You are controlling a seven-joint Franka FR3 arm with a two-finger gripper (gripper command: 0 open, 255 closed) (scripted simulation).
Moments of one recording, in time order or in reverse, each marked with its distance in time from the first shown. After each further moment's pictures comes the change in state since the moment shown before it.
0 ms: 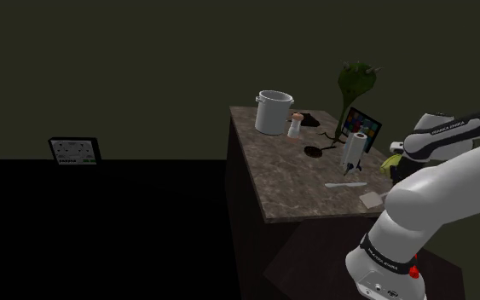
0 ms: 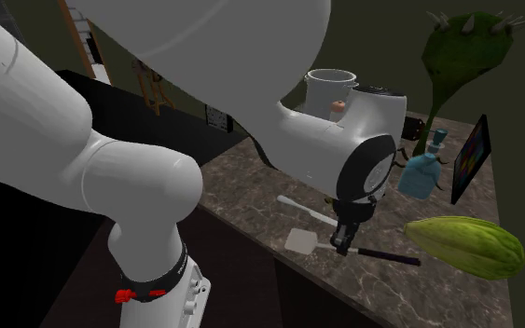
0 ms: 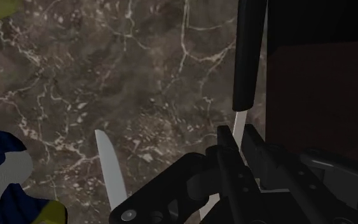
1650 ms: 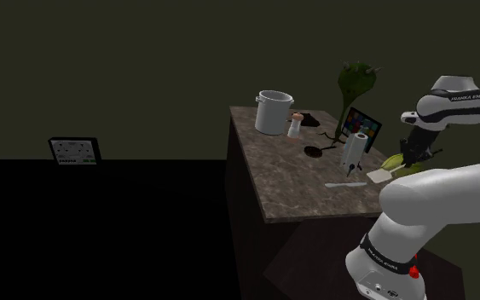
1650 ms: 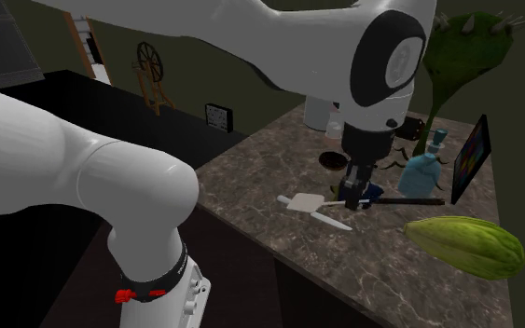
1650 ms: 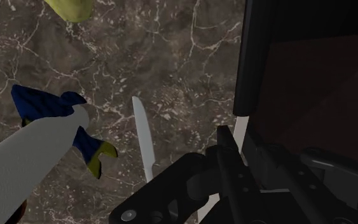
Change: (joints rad) arm -0.169 -0.252 0.393 0.107 0.157 -0.413 -0.026
